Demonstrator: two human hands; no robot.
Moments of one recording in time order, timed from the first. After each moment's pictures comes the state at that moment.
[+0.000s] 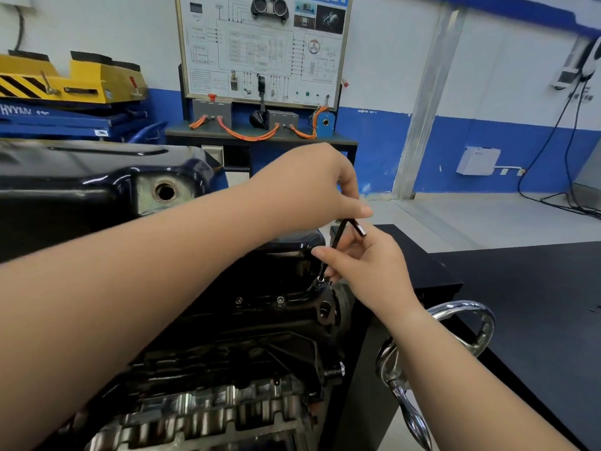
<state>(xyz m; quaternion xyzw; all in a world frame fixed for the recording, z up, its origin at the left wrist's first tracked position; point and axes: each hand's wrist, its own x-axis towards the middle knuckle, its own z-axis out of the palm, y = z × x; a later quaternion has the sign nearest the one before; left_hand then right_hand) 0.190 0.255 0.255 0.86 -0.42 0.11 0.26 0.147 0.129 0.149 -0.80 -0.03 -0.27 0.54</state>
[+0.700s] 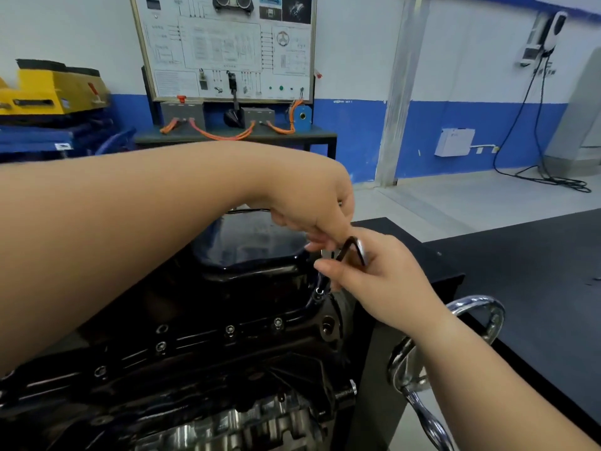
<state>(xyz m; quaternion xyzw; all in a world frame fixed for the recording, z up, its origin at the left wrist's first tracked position) 0.227 0.236 0.271 0.84 -0.49 -0.19 0.10 0.144 0.123 0.155 -0.84 -0.08 -0.27 0.46</state>
